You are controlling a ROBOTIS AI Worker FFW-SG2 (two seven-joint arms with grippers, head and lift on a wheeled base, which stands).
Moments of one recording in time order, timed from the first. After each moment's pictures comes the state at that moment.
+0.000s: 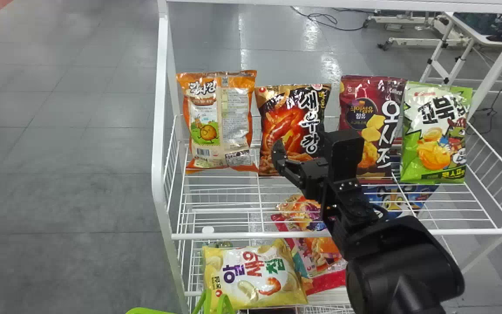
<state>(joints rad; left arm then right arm) 0.58 0.04 0.34 -2.20 0.81 1.57 -0.66 -0.06 -0.09 0.23 -1.63 -0.01 0.21 -0.04</state>
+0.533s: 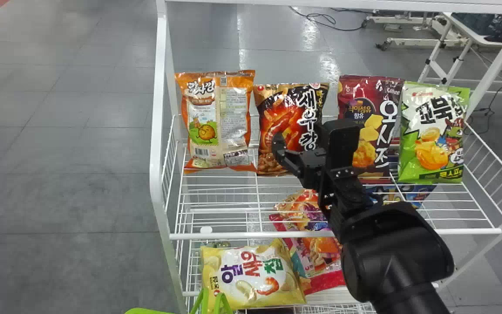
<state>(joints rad) 0.56 0.04 0.34 -2.17 0.81 1.57 -0.66 -0.14 -0.09 0.22 -1.53 -0.03 0.20 -0.03</state>
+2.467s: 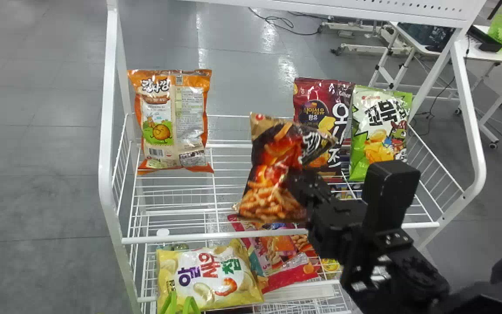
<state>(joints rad) 0.57 0.04 0.30 -2.21 0.79 1.57 -0.65 0.43 -0.21 0.06 -2.45 -0.24 0.72 -0.06</state>
